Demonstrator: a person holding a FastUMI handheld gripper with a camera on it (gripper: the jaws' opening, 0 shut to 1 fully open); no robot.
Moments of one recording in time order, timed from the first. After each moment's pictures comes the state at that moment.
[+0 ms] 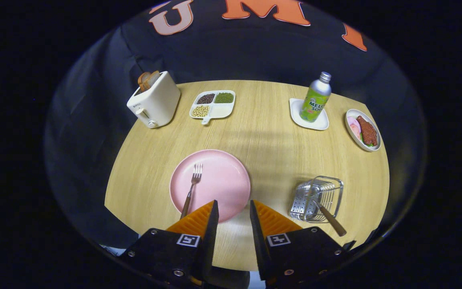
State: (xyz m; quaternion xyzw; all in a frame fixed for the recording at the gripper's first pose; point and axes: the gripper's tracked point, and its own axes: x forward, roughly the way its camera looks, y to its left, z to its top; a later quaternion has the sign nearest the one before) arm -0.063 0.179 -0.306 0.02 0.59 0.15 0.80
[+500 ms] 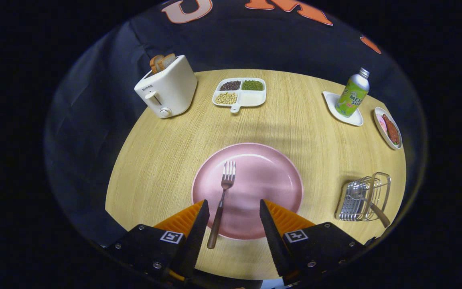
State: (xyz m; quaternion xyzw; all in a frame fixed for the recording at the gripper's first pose) arm -0.077 0.266 -0.361 0.03 0.60 0.17 0.78
